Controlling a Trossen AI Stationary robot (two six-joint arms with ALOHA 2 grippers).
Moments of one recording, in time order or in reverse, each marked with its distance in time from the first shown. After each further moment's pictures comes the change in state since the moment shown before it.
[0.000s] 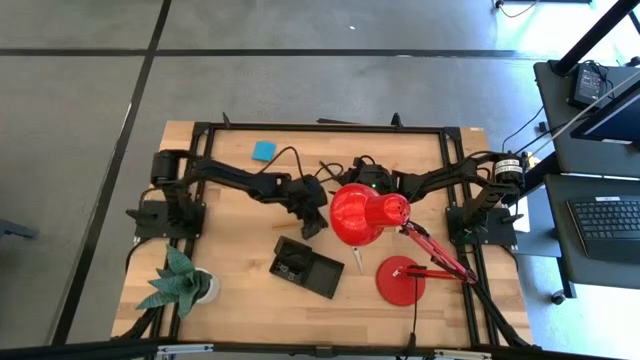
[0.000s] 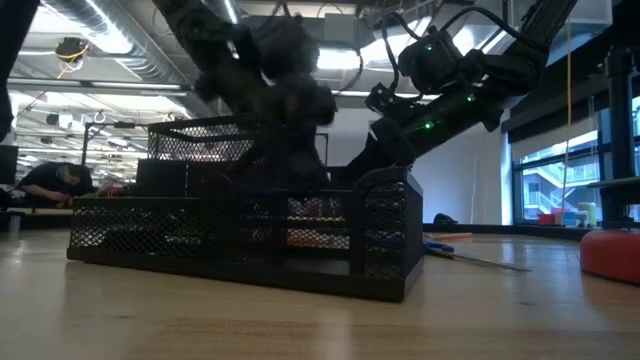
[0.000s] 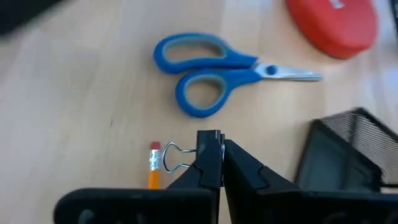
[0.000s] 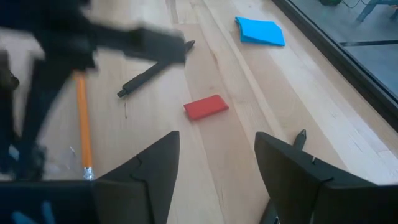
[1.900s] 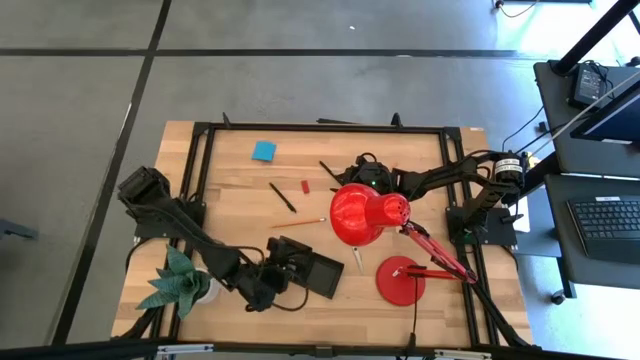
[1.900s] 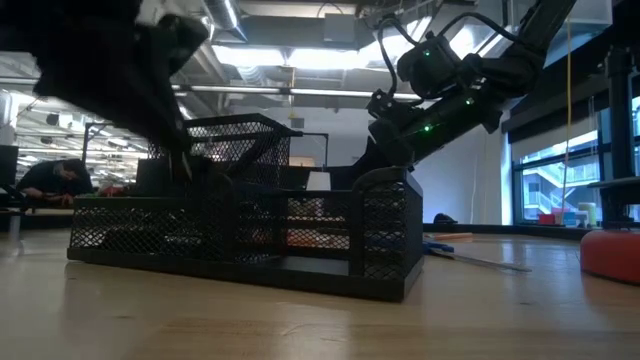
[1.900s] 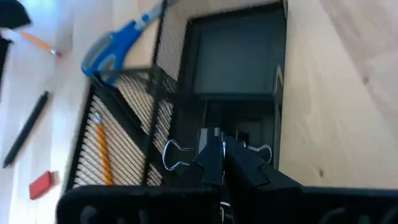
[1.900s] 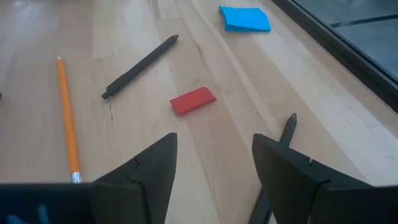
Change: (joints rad) left arm -0.760 -0.097 0.002 -0.338 -0.858 0.108; right arm -0.025 0.000 0.000 -0.027 0.000 0.090
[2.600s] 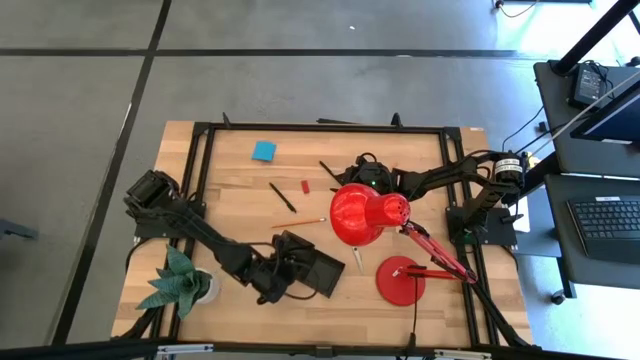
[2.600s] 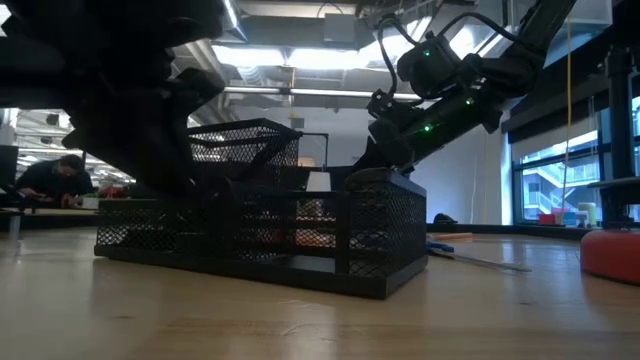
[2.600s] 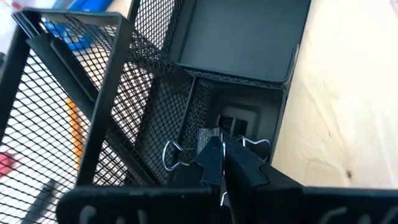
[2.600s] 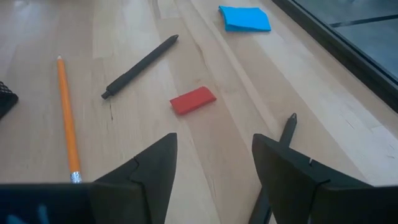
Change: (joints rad) left arm 0.078 0.067 0.000 -0.001 0.113 -0.051; right arm 0.000 0.000 0.000 -0.001 0.000 -0.002
